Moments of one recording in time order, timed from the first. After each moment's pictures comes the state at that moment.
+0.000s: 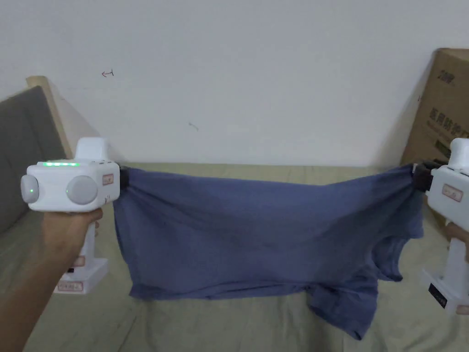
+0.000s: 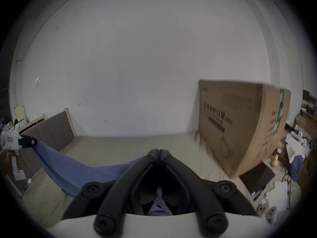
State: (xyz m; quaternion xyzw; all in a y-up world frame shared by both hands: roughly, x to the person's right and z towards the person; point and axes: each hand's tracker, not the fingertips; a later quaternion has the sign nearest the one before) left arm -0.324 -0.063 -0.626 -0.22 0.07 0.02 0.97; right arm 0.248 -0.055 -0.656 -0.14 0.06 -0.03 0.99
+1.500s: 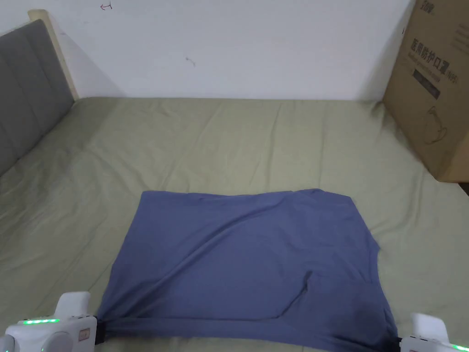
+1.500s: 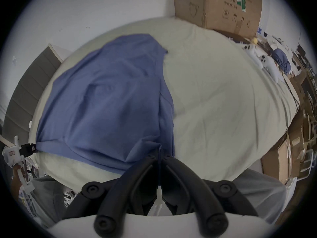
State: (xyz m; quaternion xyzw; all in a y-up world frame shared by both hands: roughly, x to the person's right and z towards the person) left arm -0.306 -0.316 -0.275 -0.50 0.09 0.07 0.86; right arm 0.284 -0.311 -0.320 -0.52 0.01 -0.06 0.85
